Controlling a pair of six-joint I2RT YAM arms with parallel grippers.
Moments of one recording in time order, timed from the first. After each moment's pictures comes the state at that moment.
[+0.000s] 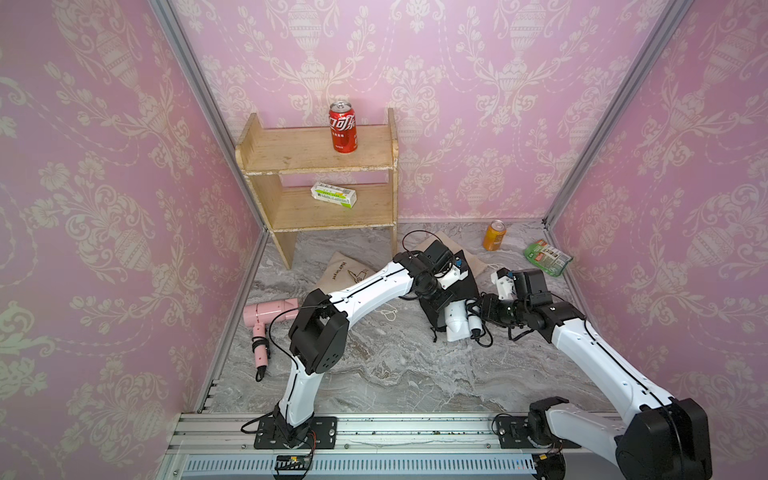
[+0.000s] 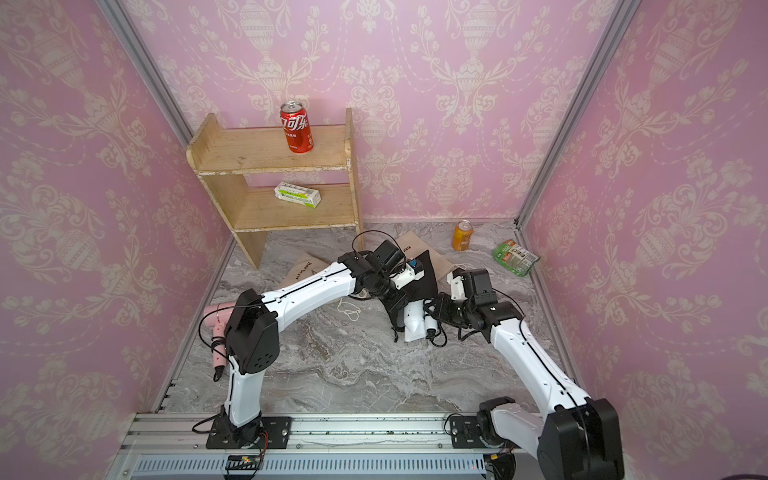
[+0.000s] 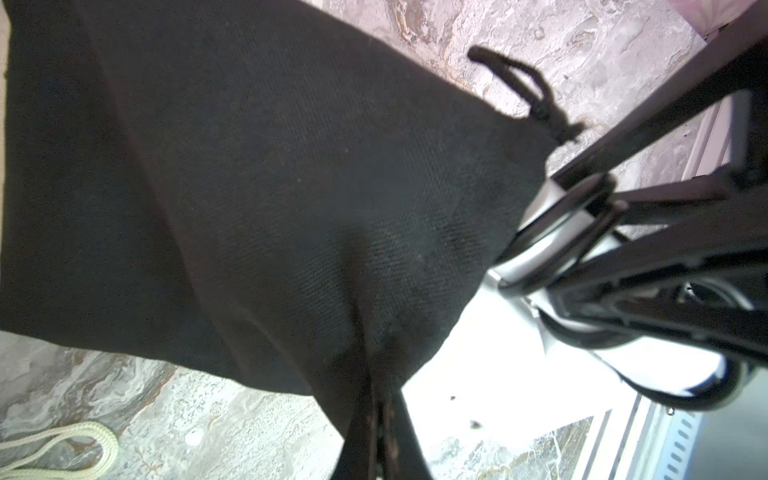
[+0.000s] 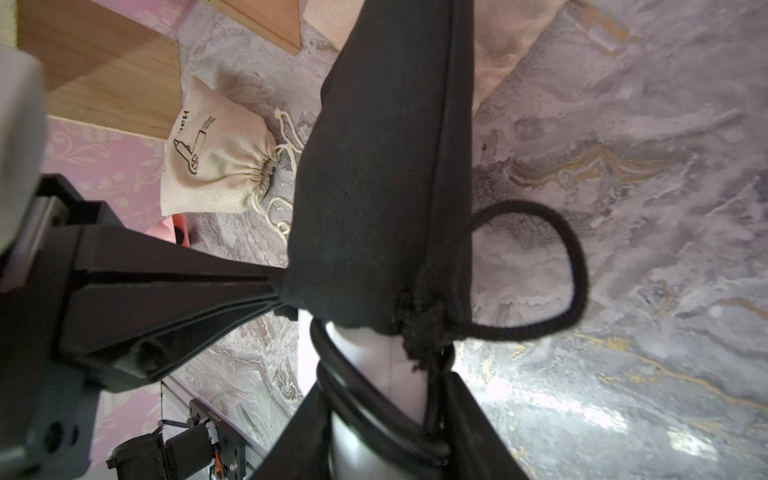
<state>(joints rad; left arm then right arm) -0.80 2.03 1.76 -0.82 0.30 0.05 0.19 1.12 0.78 -0.56 -0.41 0.53</state>
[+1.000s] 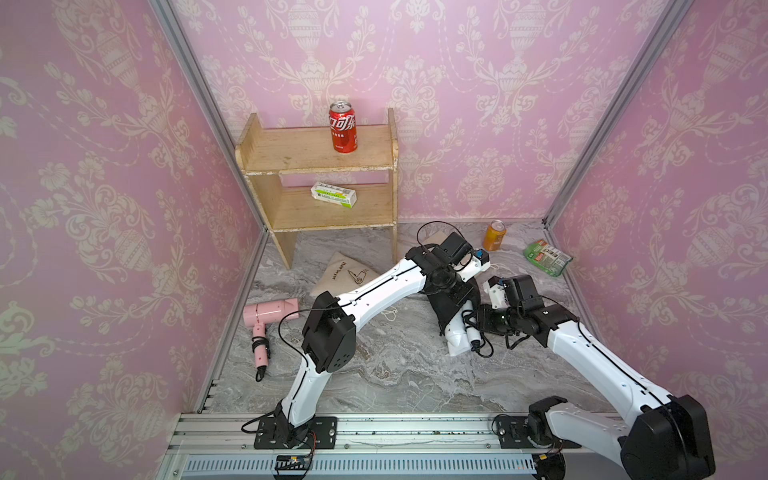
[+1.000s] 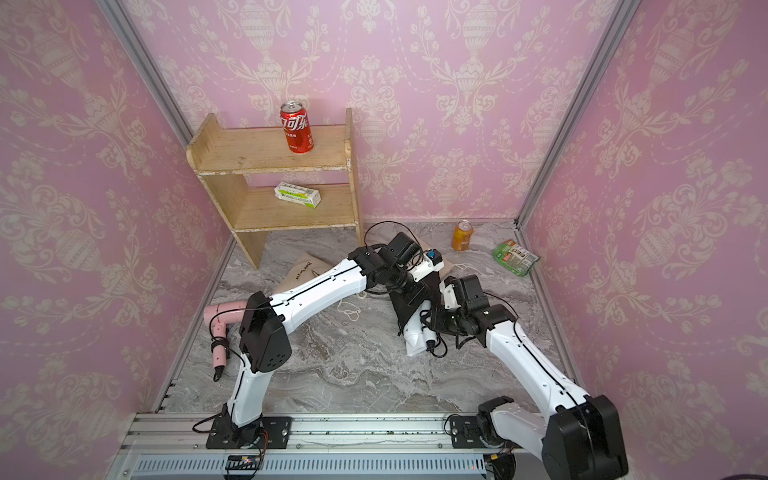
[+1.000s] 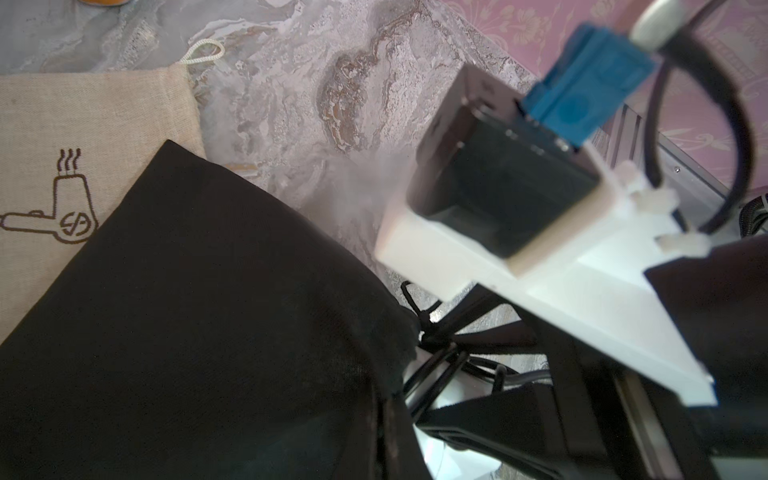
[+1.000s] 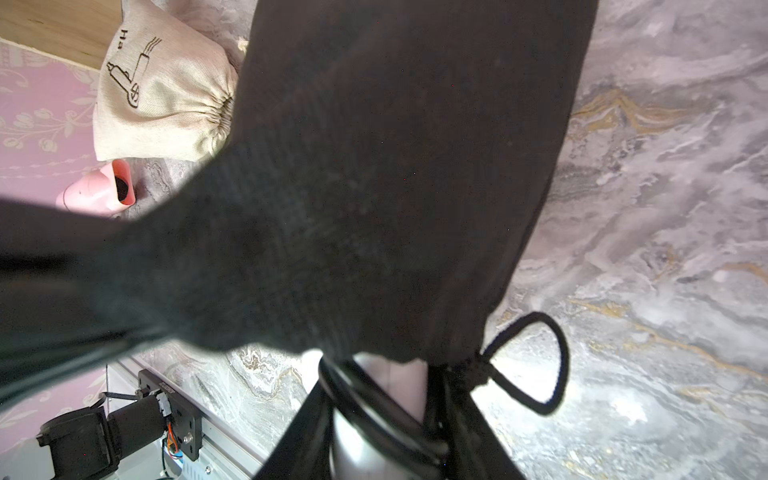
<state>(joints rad) -0.87 2.11 2.01 -0.84 0.36 0.00 0.27 1.12 0.76 -0.62 -0.35 0.47</state>
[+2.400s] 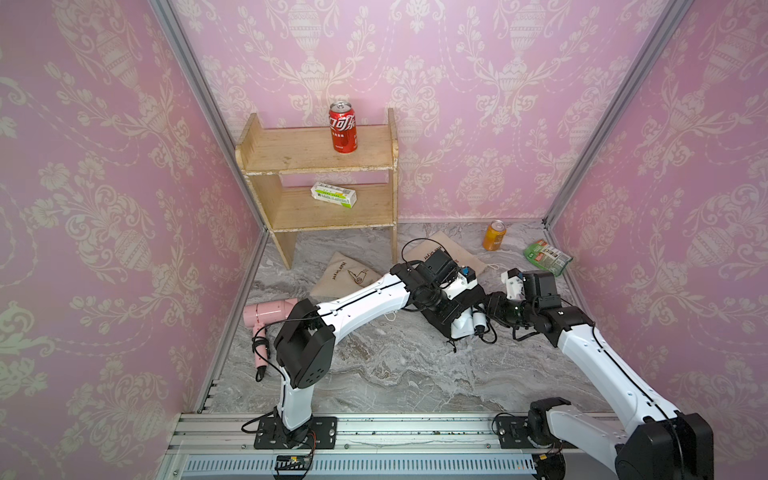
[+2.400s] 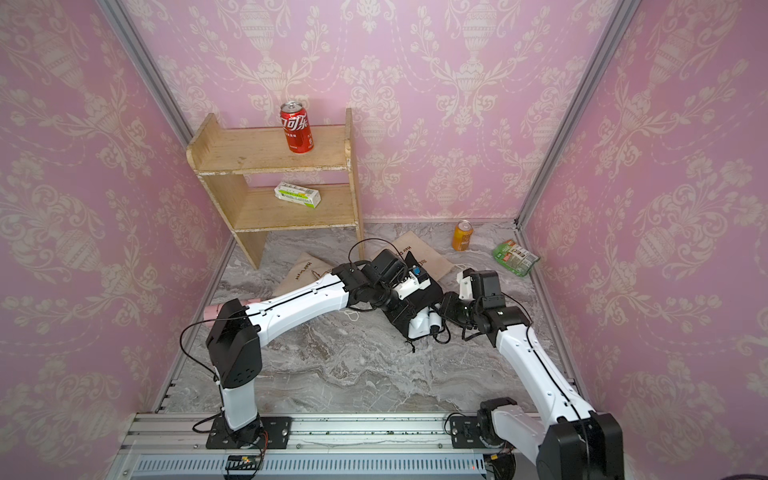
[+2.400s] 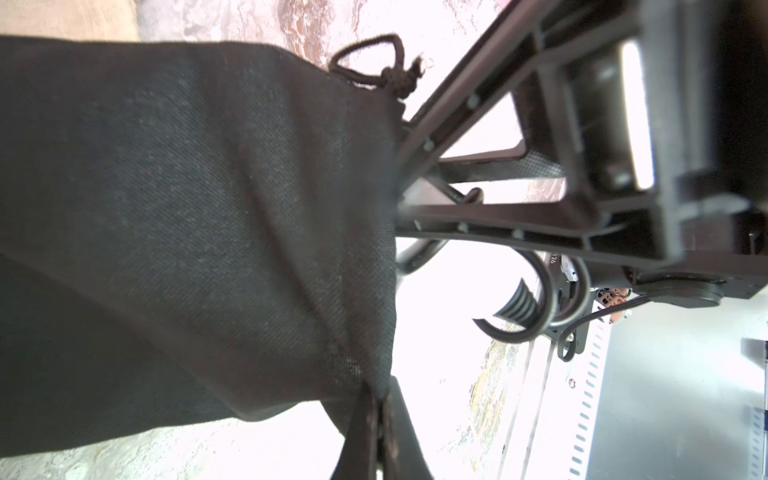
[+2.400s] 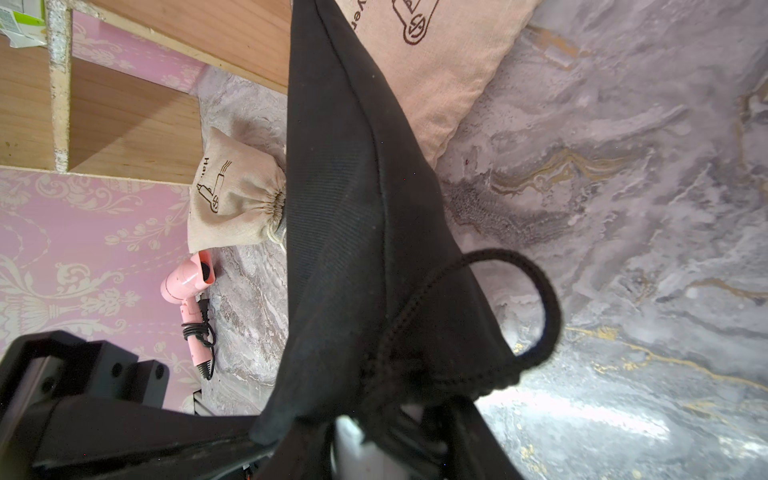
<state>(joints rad) -0.87 1.90 1.64 -0.71 0.41 -0.02 0.12 1.07 0.76 -0.54 -0.42 0.62</state>
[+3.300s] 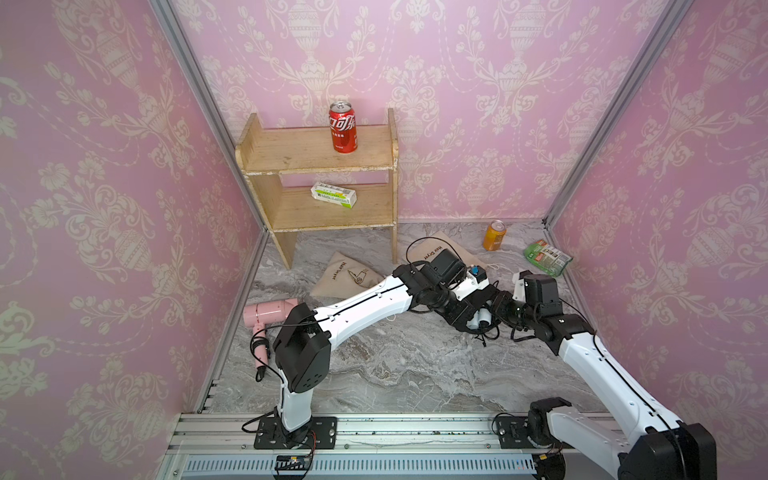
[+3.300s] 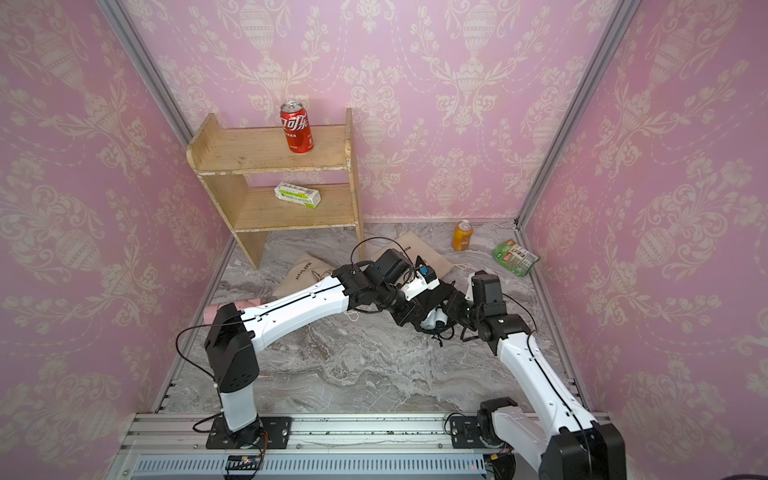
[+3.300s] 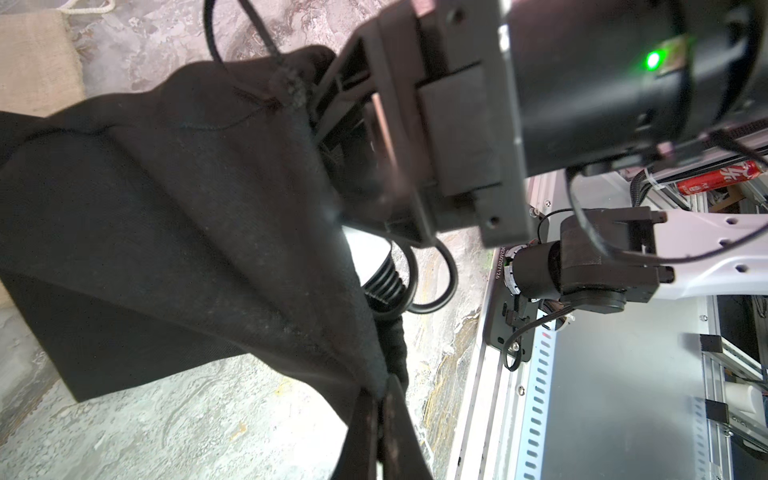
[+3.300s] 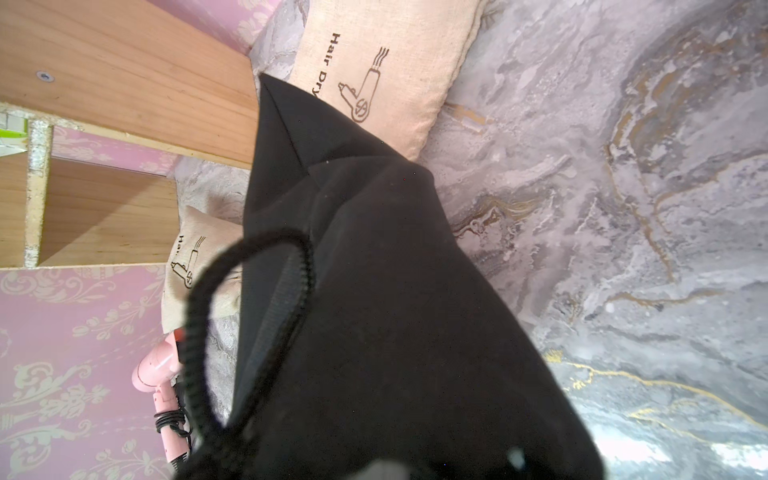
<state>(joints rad) -0.93 1.88 1.67 -0.69 0.46 -0.07 0.13 1.02 0.69 -0.44 -0.23 0.74</state>
